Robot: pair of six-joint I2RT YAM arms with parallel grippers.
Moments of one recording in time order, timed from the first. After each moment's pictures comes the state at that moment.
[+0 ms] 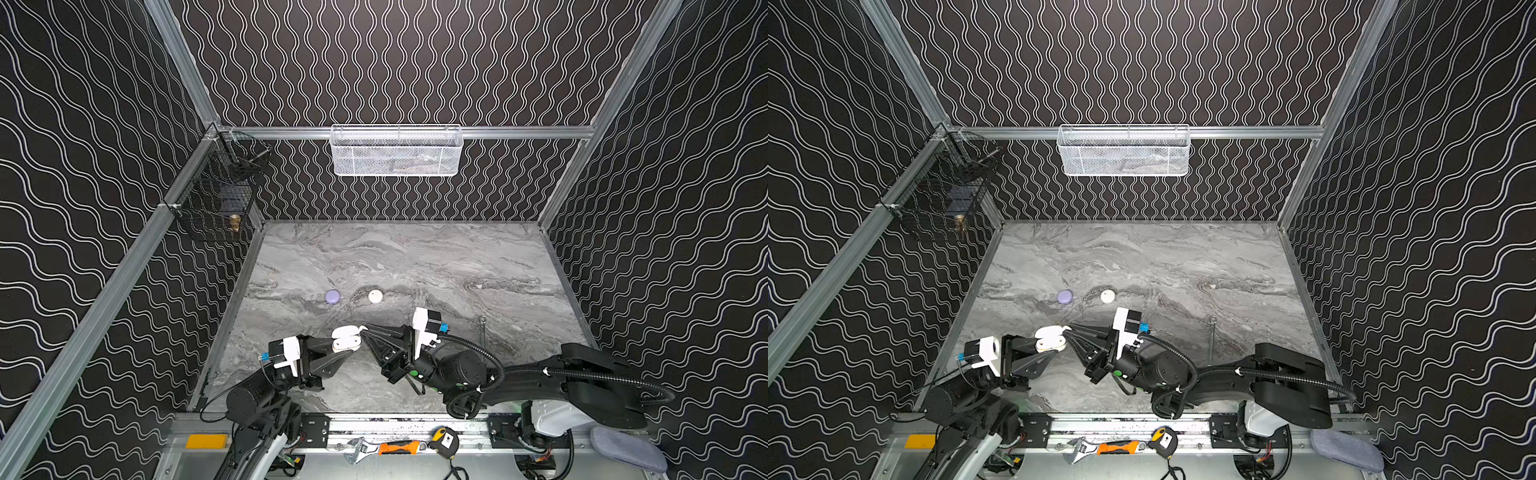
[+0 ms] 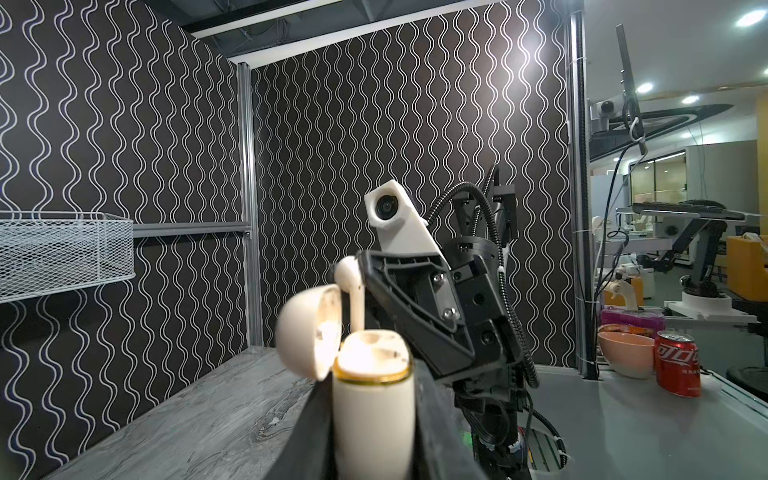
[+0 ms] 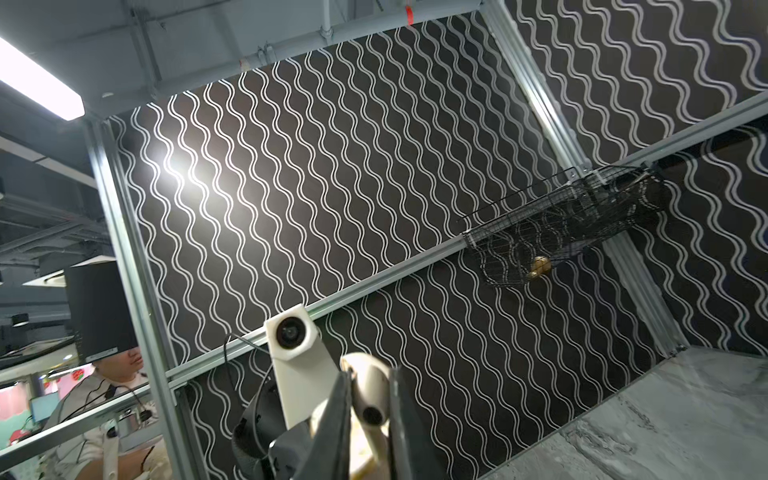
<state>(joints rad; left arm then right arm) -0.33 0.14 0.13 0.78 0.84 -0.56 1.36 1.50 0.63 1.43 0.12 0.40</state>
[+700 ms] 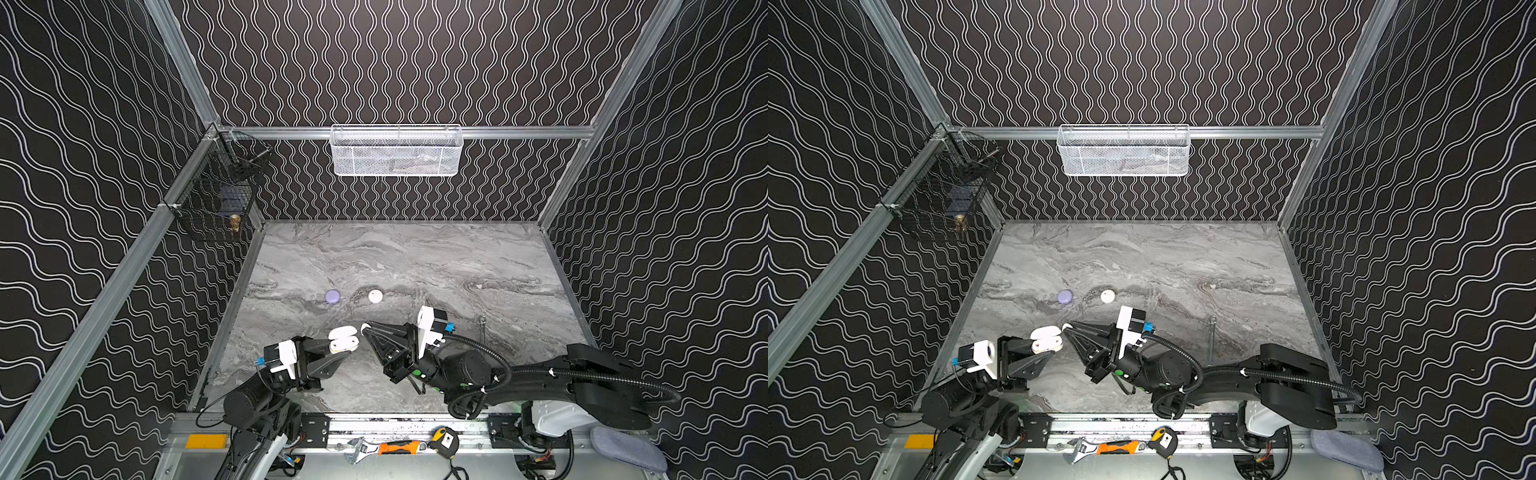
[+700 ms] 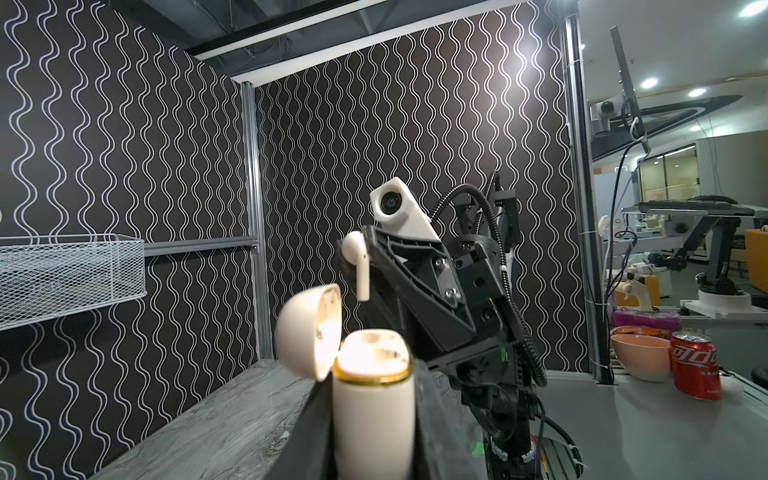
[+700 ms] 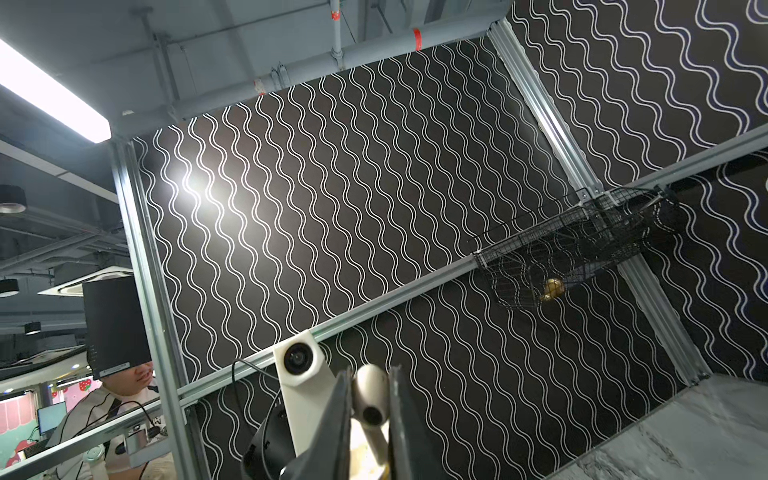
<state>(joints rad) -0.33 0.11 0.13 0.76 0.82 -0.54 1.38 1.48 0.68 1.44 0.10 0.39</state>
